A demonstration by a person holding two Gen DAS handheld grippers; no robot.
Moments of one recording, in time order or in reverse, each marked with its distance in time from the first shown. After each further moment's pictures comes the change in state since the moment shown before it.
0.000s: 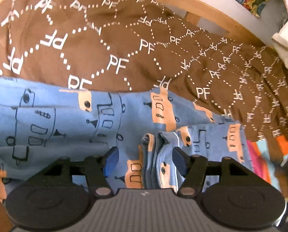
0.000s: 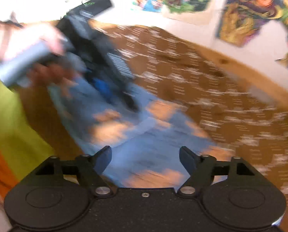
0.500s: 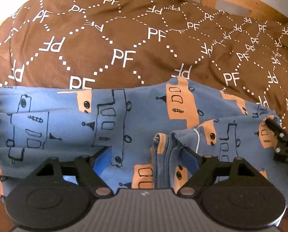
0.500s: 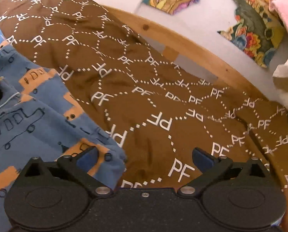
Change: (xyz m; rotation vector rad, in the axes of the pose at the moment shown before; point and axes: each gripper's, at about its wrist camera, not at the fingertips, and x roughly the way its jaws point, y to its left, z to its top) left arm 0.033 -0.032 -0.004 0.062 0.016 0.264; right arm 0.093 -0.087 -0.013 0.084 0.088 -0.287
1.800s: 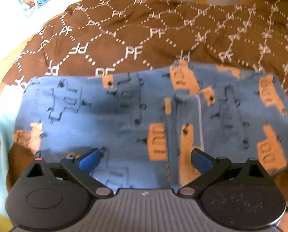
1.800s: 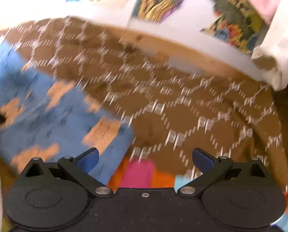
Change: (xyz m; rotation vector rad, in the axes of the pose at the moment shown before) left arm -0.047 -0.022 -0.056 0.102 -0.084 0.170; right arm -0.070 -0.016 -0.021 0.140 -0.091 0.045
